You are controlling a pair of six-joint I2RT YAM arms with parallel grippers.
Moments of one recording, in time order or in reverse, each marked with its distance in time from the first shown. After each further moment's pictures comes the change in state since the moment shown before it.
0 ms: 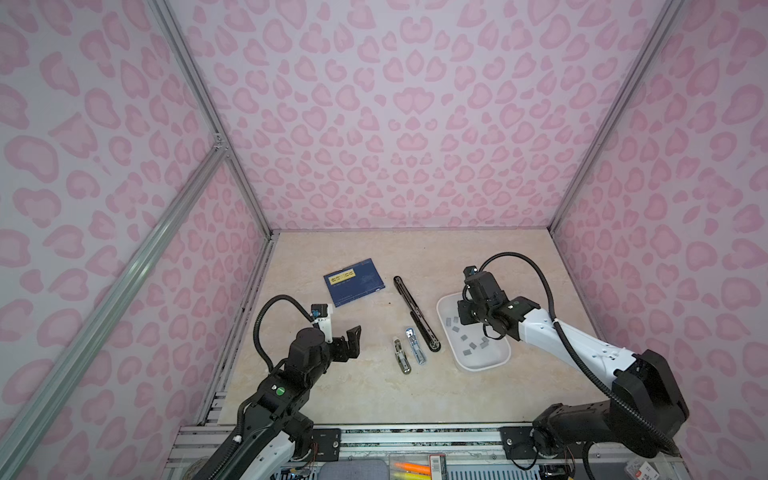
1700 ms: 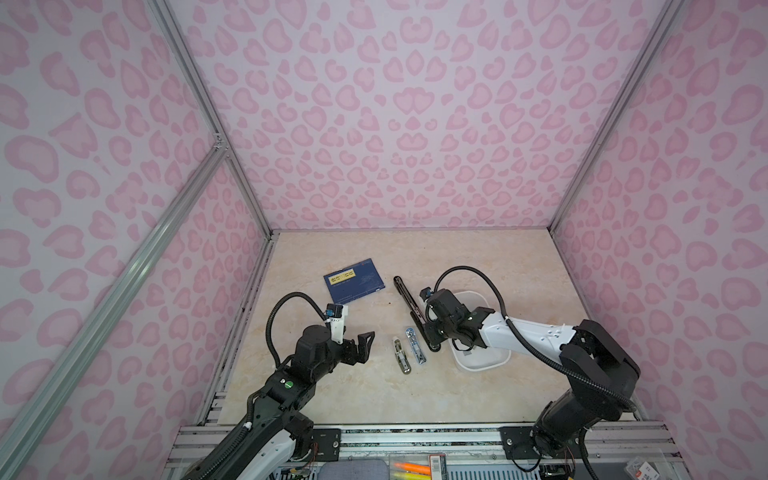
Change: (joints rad) left arm -0.001 0.125 -0.006 0.119 0.175 0.049; right arm 0.193 0.251 0.001 0.169 -0.114 -0.049
